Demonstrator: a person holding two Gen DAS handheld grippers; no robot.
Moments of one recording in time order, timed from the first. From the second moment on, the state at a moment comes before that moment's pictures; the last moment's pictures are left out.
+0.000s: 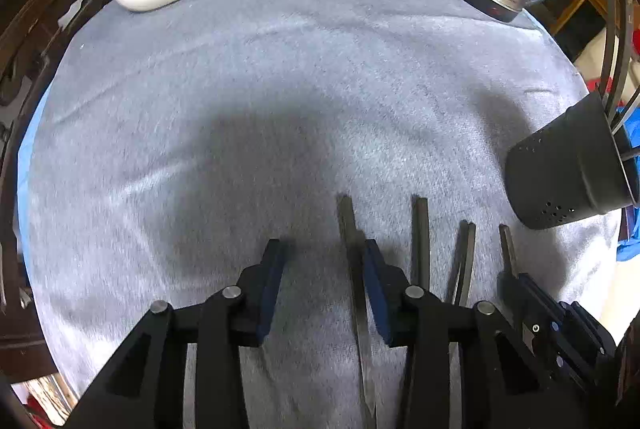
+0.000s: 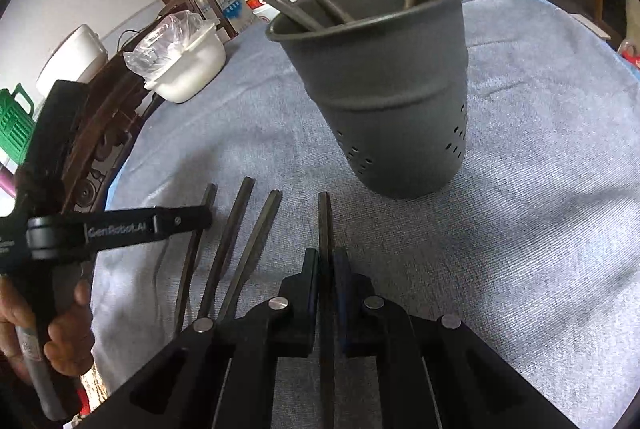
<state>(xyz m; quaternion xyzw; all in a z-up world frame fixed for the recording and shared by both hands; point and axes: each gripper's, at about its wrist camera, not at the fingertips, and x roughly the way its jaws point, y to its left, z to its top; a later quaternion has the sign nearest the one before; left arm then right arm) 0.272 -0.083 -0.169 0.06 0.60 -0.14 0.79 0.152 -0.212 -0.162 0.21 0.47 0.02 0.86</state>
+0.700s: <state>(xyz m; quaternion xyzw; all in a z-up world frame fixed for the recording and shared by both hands) 0.249 -0.064 -0.169 0.06 0.60 -0.20 0.77 0.189 -0.201 -0.155 0.19 0.53 -0.03 0.82</state>
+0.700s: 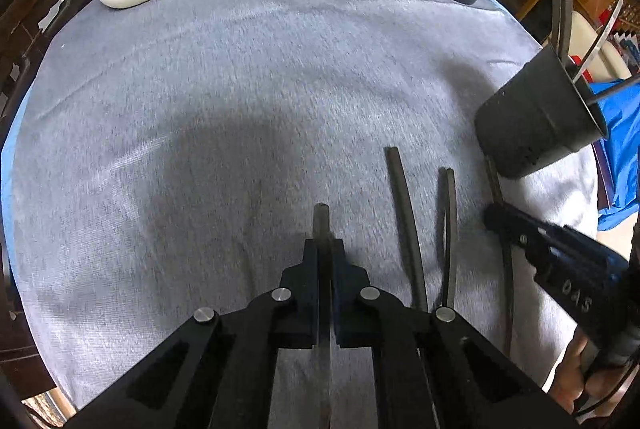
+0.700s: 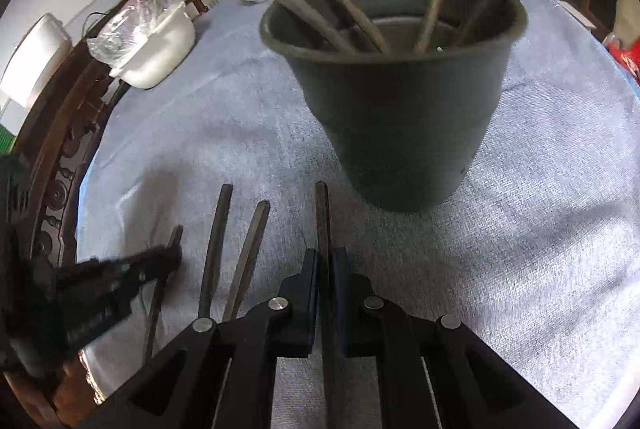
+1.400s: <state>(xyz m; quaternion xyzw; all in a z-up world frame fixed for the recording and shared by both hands) 0.274 -0.055 -0.171 0.04 0.62 -0.20 0.76 0.205 -0.181 -0.153 0.13 0.56 -0.05 0.82</state>
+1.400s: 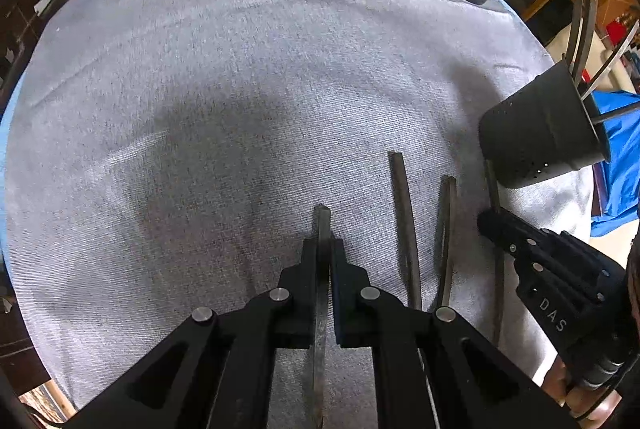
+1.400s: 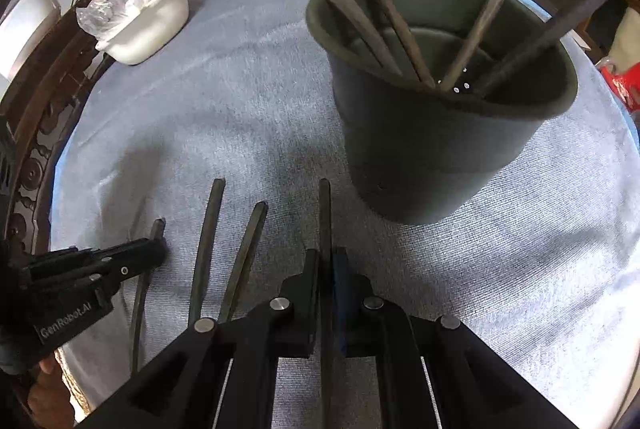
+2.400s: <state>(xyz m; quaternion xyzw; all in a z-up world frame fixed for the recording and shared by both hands) 0.211 -0.052 -0.078 0.08 0.50 -0.15 0.85 0.154 -0.187 -0.093 0.20 0.44 0.01 0.87</state>
